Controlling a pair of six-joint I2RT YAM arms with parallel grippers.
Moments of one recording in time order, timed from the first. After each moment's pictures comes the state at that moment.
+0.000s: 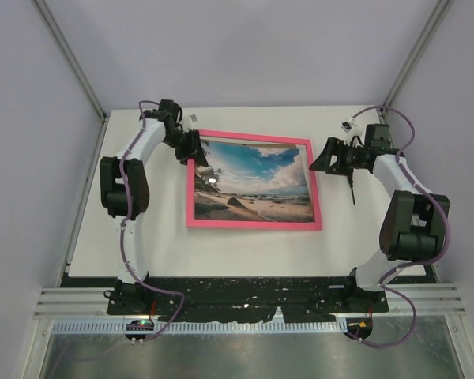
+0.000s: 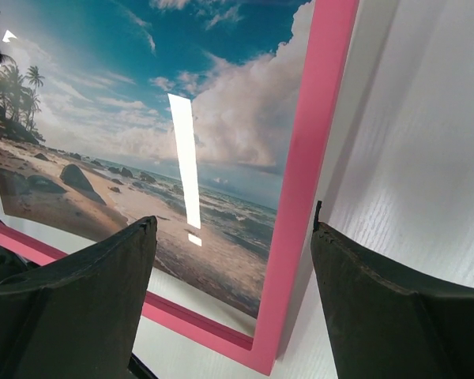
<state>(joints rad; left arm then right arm) -0.15 2.19 1.92 -0.99 0.55 -0.24 -0.15 1.64 1.16 -0.44 -0.72 0.06</state>
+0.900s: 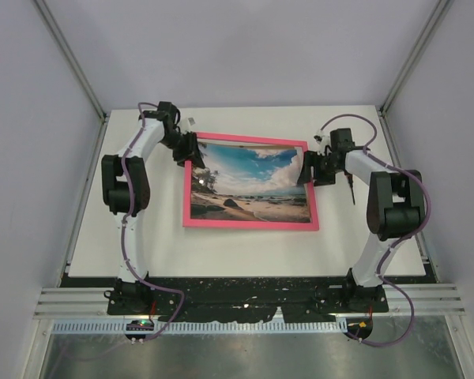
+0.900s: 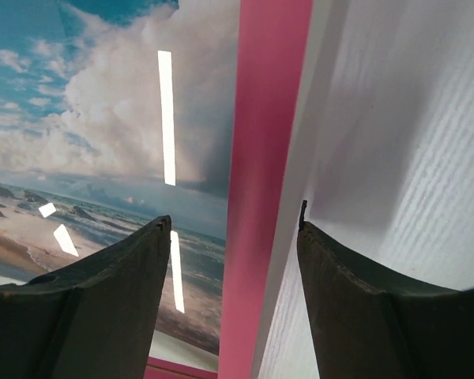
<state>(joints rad) -0.13 2.26 1.97 -1.04 0.53 -0.20 0.03 1.82 1.19 -0.45 -0.41 0.08</state>
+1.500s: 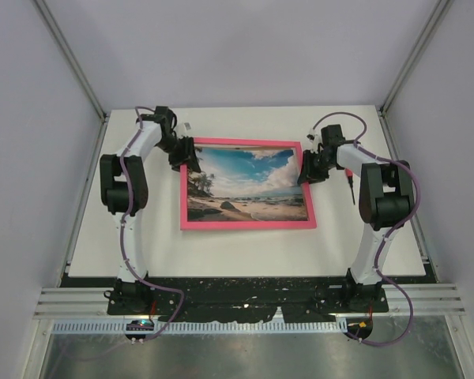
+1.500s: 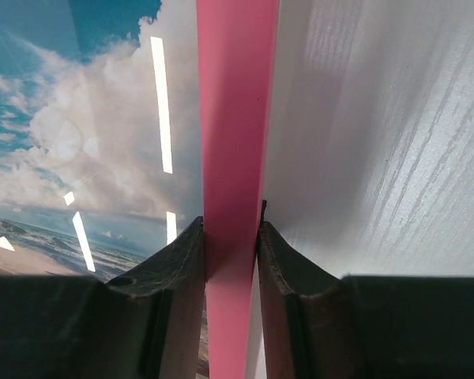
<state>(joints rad) -0.11 2.26 1.92 -1.03 0.50 -0.18 0.09 1.97 1.32 -0.51 -0.34 0.10</state>
